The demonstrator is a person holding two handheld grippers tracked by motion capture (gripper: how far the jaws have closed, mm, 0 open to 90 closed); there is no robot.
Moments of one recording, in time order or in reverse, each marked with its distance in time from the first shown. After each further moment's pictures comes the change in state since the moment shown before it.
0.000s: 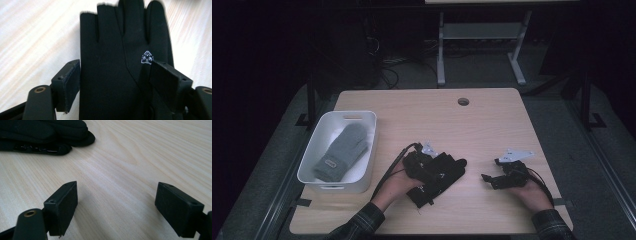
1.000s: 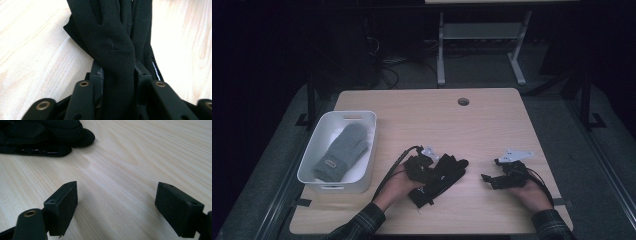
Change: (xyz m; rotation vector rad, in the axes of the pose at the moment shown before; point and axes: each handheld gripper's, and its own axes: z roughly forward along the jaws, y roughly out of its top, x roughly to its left) left arm -0.001 -0.001 -0.001 0.006 -0.140 -0.015; right arm 0.001 0.000 0.000 0.002 -0.002 0.007
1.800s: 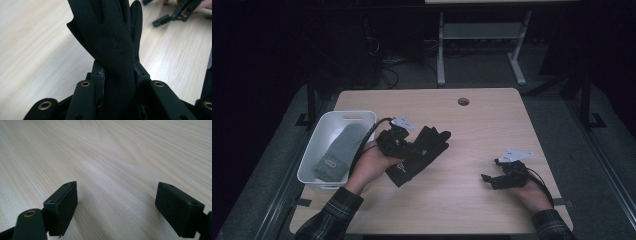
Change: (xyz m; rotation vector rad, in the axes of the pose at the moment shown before) left arm 0.024 0.021 -0.125 -0.089 0.095 -0.057; right arm 0.000 0.000 0.000 -0.001 0.001 -0.002
